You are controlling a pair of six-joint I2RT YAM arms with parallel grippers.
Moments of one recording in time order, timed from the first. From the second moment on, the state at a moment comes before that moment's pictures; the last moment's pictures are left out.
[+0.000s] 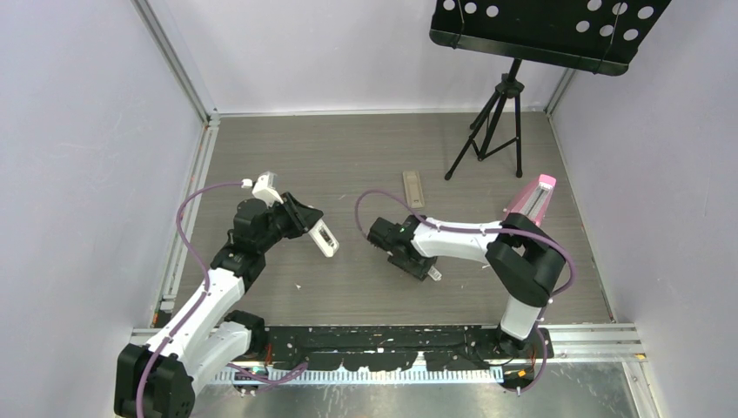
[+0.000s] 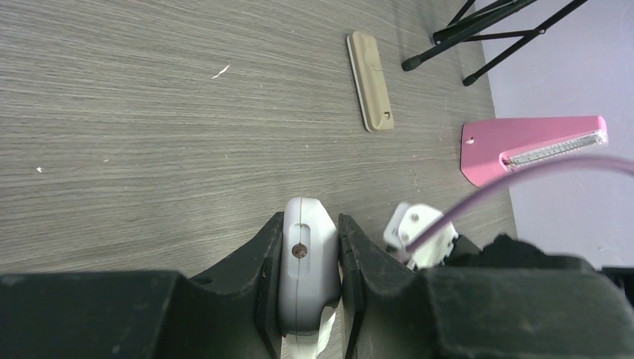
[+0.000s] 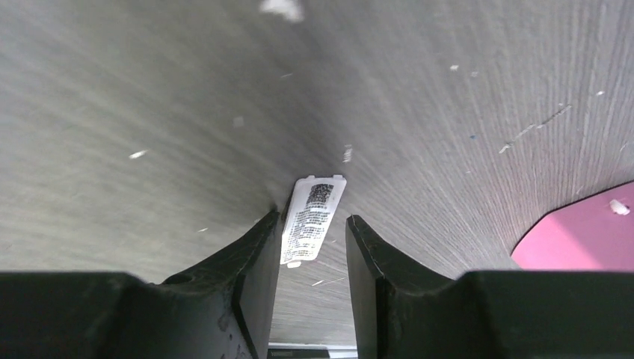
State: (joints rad) left arm -0.29 0.87 0.49 0.04 0.22 -0.68; right arm 0.97 1.75 1.04 -0.83 0.35 -0.03
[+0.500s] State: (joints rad) left arm -0.29 0.87 0.49 0.04 0.23 -0.68; right arm 0.80 1.84 1.17 -0.88 0.39 0.27
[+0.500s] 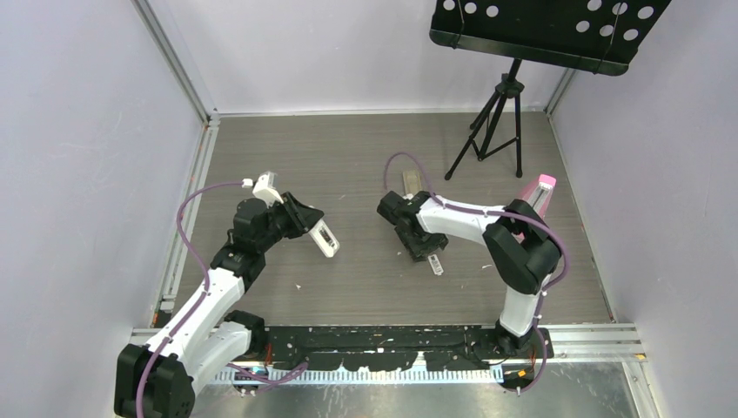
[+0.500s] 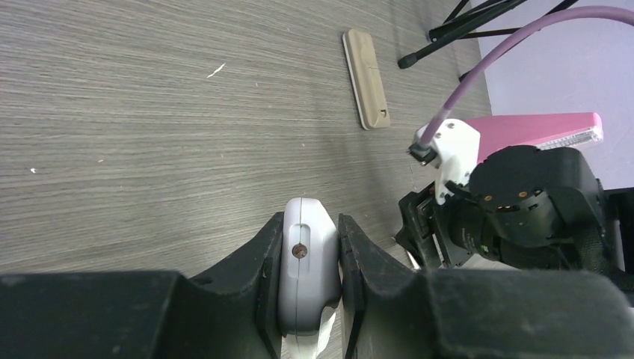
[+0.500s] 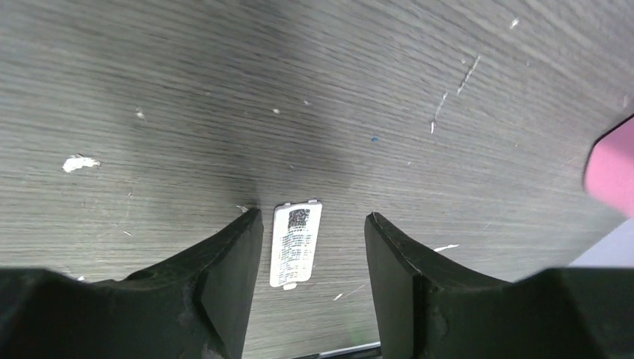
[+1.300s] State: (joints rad) left arm -0.29 0.92 0.49 0.08 0.35 -0.69; right arm 0.77 1.52 0.82 -0.60 0.27 0.72
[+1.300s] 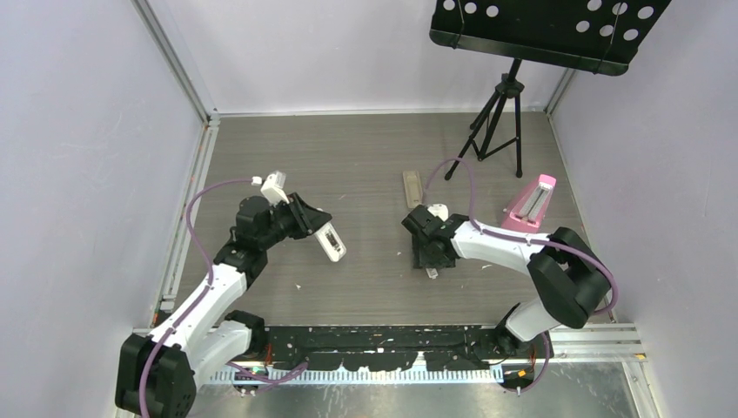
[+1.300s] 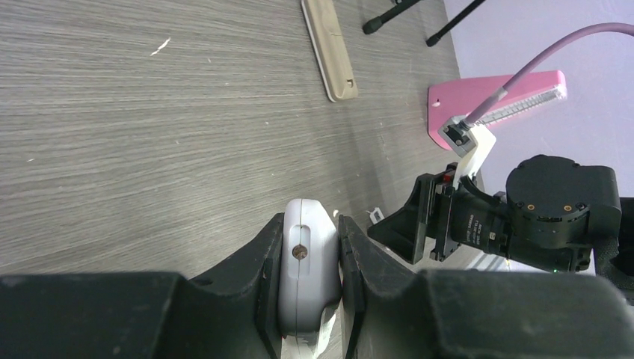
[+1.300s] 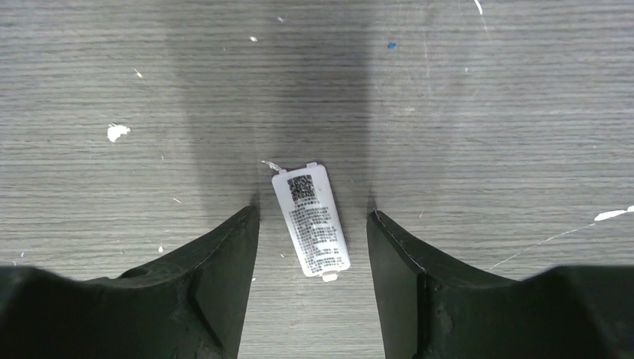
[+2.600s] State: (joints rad) left arm -0.30 1.12 0.50 0.30 0.65 -0.76; right arm 0.79 1.45 0.77 -0.62 0.20 0.61
